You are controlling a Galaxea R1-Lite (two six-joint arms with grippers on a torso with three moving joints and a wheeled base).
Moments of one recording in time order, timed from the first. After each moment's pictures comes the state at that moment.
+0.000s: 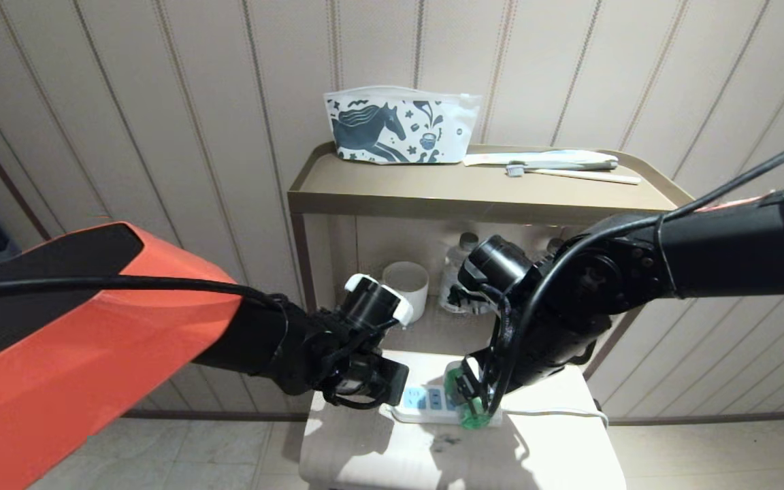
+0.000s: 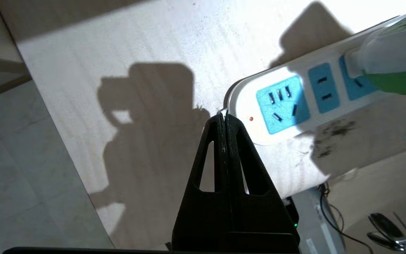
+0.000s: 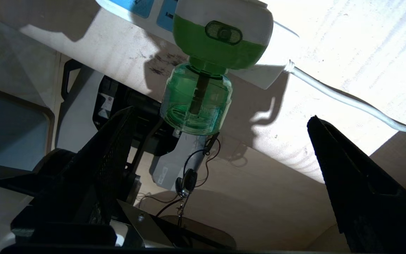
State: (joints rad) left arm -0.79 2.18 -1.27 0.01 0.11 -0.27; right arm 0.60 1.96 -1.45 0.66 -0.06 0.23
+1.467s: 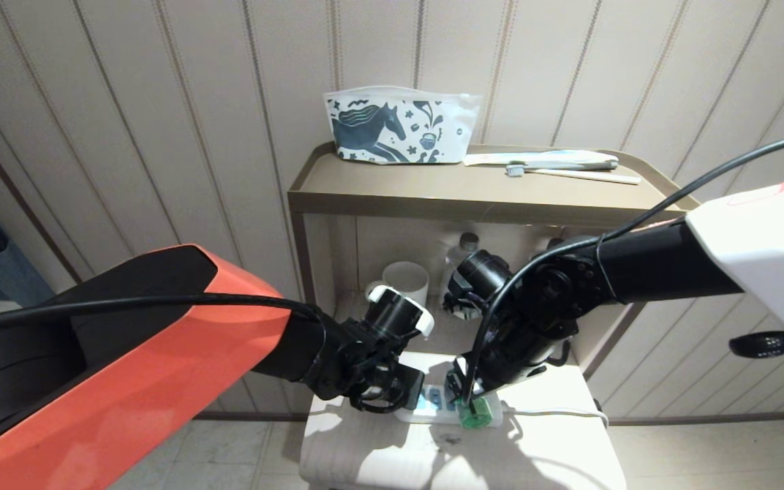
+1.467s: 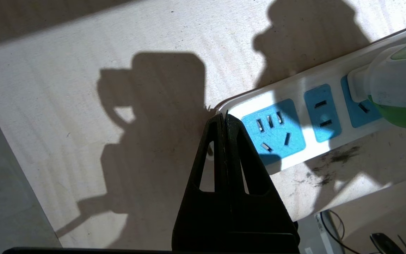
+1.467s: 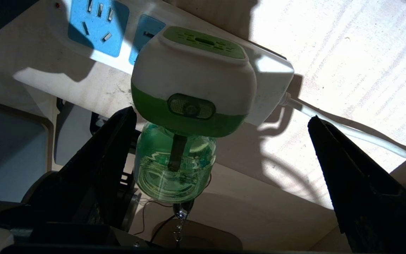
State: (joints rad) left arm -0.82 2.28 -1.37 0.01 0.14 -0.30; right arm 0.56 2.08 -1.46 0.59 -0.06 0.23
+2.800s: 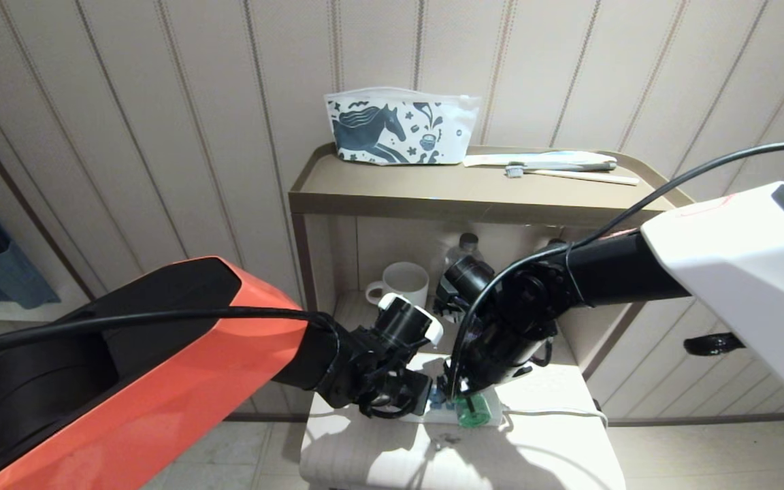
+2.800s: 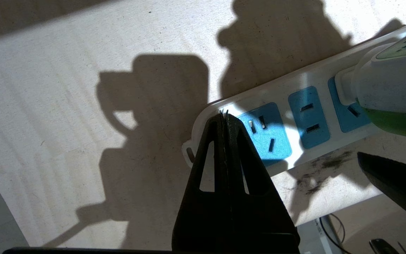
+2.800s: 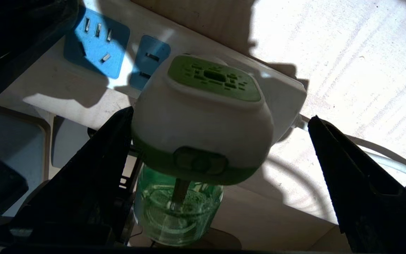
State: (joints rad) left arm -0.83 2.33 -1.39 0.00 0.14 -0.31; right arm 0.56 2.15 -1.52 0.58 -0.07 0.23
